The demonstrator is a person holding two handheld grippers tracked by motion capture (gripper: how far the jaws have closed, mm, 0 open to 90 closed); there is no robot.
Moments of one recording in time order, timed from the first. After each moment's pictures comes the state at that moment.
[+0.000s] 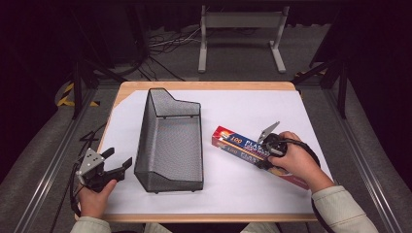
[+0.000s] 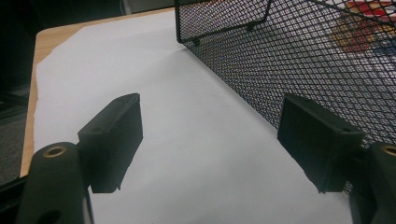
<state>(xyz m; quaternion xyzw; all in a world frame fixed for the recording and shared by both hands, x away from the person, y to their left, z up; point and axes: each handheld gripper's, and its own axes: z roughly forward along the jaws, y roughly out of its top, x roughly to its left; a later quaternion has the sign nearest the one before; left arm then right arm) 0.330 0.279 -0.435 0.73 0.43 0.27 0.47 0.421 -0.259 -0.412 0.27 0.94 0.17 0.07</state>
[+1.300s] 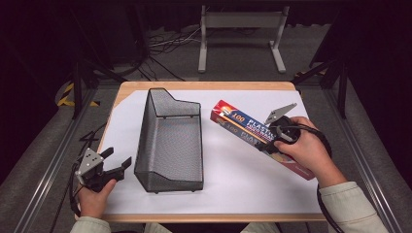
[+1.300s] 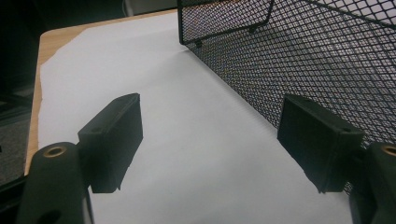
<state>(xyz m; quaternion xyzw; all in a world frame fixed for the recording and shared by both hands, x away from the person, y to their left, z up) 0.330 0.280 -0.434 0.72 0.43 0.27 0.47 0.413 -0.257 -0.331 0.29 0.91 0.26 0.12</state>
